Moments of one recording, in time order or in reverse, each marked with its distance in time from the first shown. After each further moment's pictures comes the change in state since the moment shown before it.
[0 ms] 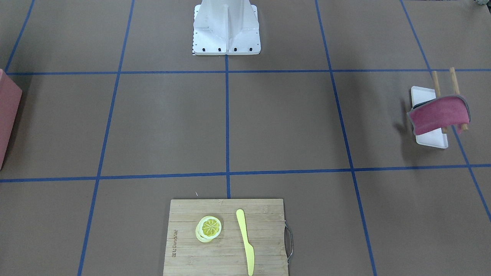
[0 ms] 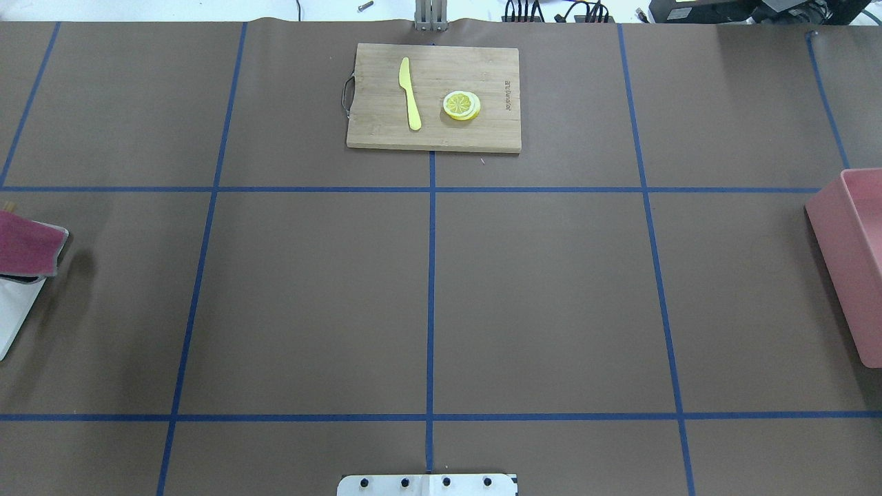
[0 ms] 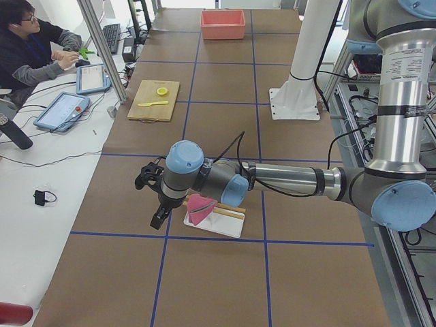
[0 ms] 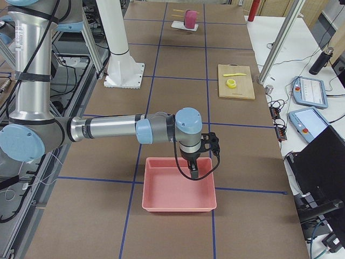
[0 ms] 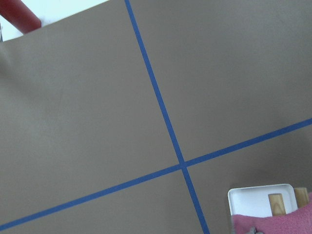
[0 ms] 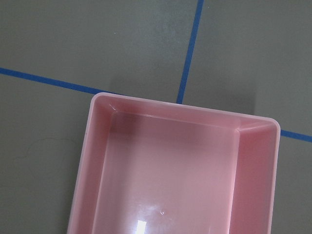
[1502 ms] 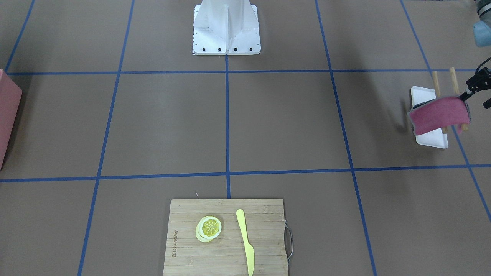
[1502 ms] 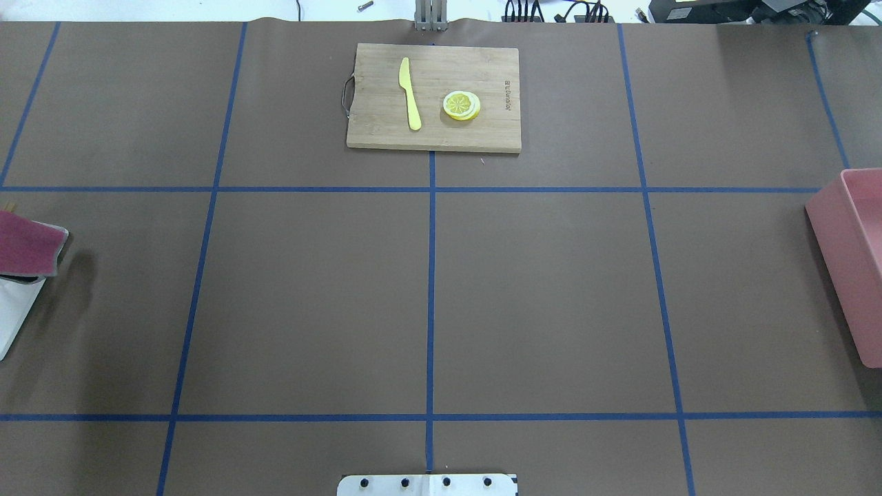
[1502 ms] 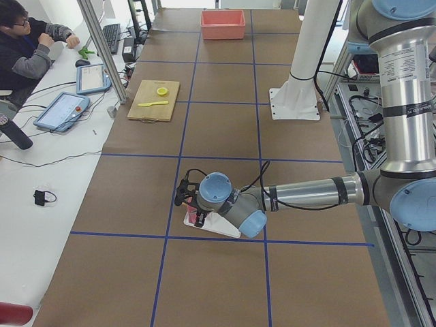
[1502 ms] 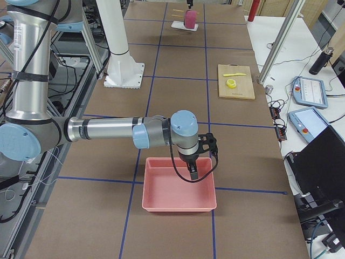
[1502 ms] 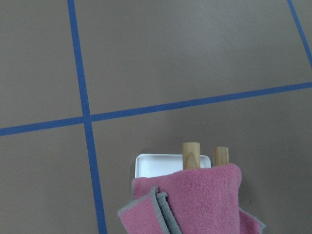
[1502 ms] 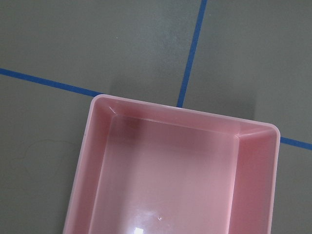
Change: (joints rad) left arm 0.210 0.174 0.090 -0.459 -0.187 -0.506; right arm -0.001 -0.018 -0.006 0.057 0.002 0.011
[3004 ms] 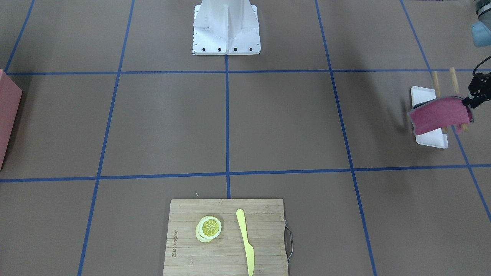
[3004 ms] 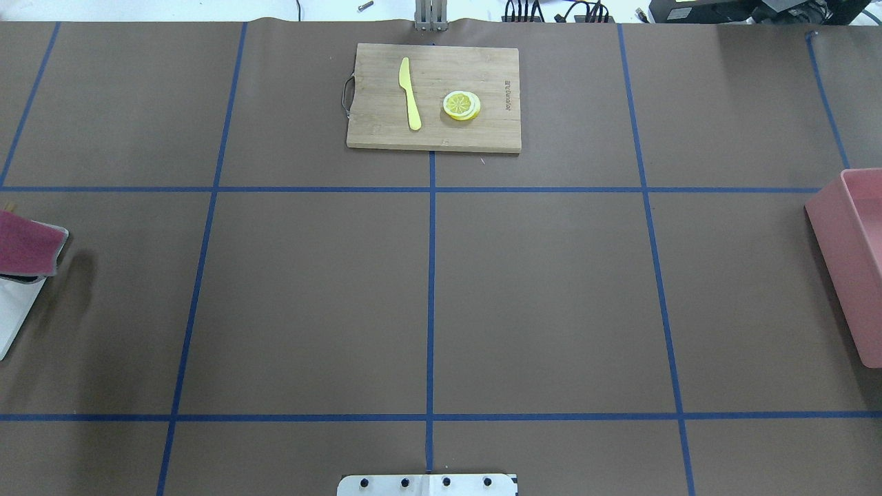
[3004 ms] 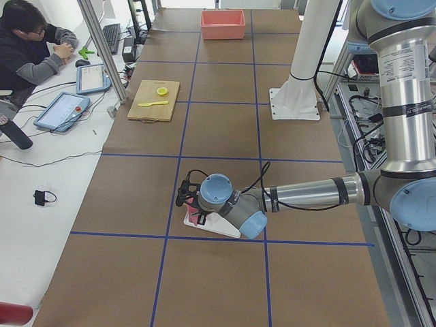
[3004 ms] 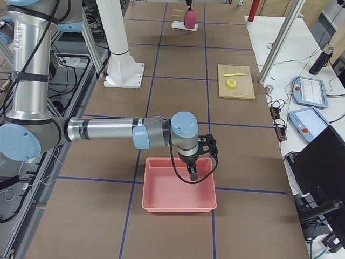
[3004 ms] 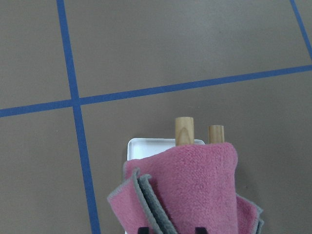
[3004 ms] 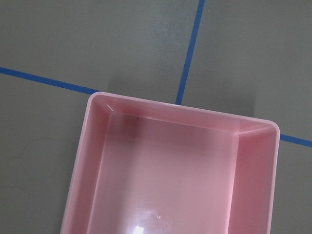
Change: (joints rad) left arm 0.007 0.000 0.007 -0.007 -0.001 -0.001; right arm -0.001 0.000 -0.008 -0.001 0.000 0.000
